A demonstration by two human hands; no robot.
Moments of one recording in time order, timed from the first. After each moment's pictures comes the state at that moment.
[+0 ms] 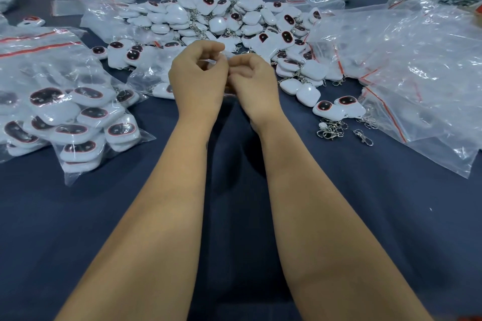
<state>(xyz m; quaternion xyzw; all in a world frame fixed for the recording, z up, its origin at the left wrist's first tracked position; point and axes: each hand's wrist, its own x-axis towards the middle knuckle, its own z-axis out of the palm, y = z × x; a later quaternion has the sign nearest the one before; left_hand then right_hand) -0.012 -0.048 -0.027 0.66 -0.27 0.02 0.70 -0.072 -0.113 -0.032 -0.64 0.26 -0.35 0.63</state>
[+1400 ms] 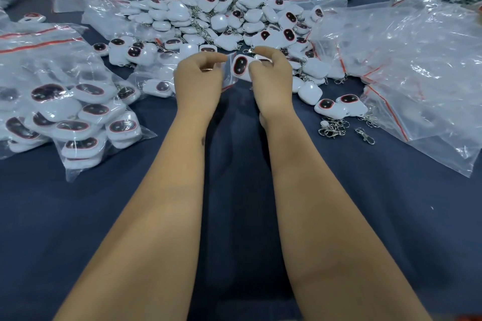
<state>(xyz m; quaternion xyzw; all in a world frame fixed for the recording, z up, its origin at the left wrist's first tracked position) 0.001 -0.050 -0.036 0.71 -0.25 -0.09 0.65 -0.077 -0.125 -0.030 -0.62 0.36 -0.40 0.57</state>
